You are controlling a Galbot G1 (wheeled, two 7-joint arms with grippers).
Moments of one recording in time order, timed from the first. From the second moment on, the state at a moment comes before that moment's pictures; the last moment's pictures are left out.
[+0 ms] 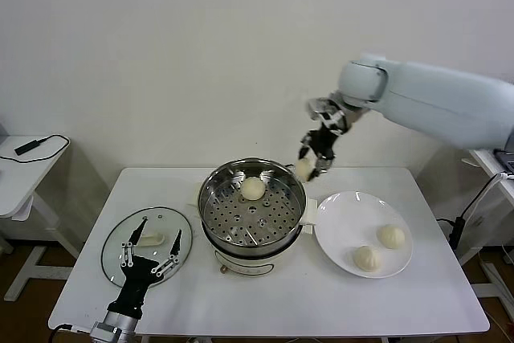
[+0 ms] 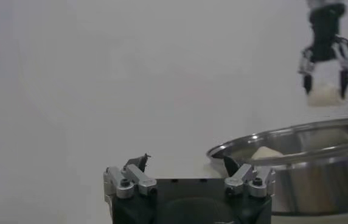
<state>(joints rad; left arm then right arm) 1.61 -1.30 -0.59 -1.94 -0.06 -0.38 0.11 0.83 1.11 -1.48 1.26 0.64 -0.22 -1.14</state>
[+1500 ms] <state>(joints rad) 1.61 -1.30 -0.61 -1.94 -0.06 -0.40 0.11 0.68 1.45 -1.58 1.22 0.76 -0.35 -0.86</state>
